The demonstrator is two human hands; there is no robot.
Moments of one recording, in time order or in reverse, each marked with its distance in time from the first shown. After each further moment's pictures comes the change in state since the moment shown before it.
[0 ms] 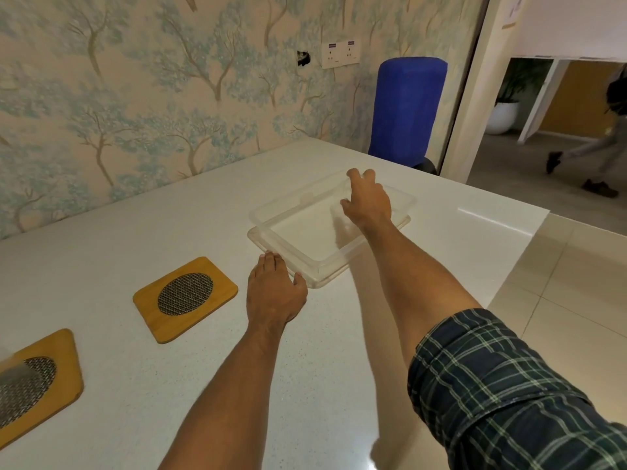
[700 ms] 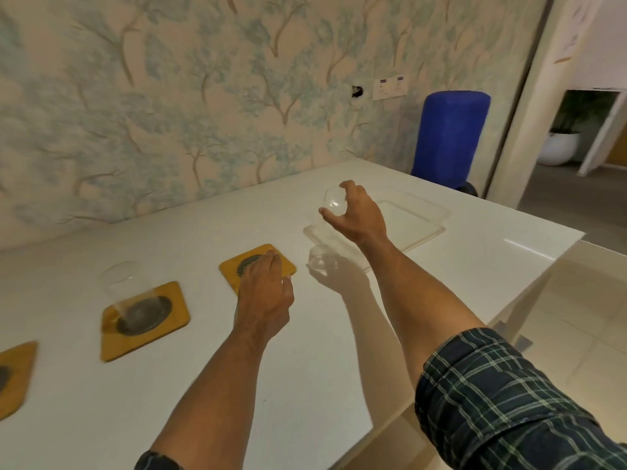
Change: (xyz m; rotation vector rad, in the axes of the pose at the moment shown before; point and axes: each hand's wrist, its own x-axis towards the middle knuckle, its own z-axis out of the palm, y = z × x) left_hand -0.100 -0.078 -0.094 0.172 0.282 0.101; right_hand -0.109 -0.108 -0.050 0.378 0.102 -0.288
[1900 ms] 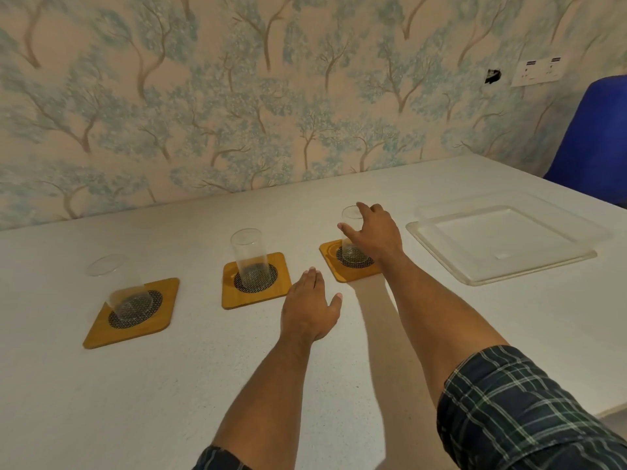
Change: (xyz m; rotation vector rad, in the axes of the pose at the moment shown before) left_hand -0.058 -0.090 -0.014 0.098 -0.271 -0.338; right_hand -0.023 -0.125 0.127 0.024 -0.292 -0.142
